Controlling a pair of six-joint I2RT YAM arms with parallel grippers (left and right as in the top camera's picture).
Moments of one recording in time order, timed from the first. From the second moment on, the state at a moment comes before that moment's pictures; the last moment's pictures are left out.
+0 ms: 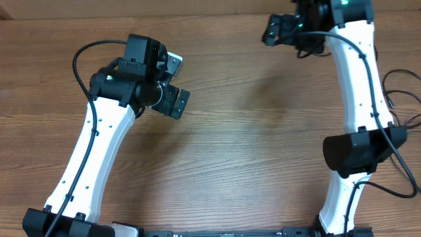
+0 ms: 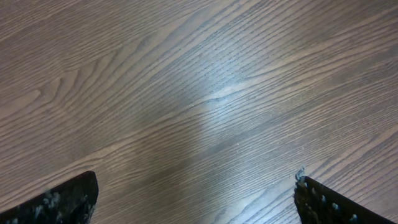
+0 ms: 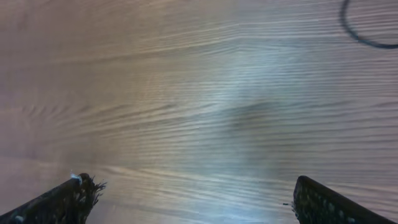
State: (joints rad) left arm -0.25 1.55 1.51 -1.09 0.08 0.17; right arm 0.16 2.14 2.42 -1.43 -0.18 0.25
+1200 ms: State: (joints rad) left arm -0.25 1.55 1.51 -1.09 0.03 0.17; right arm 0.20 2.14 2.42 -1.43 -0.18 0.25
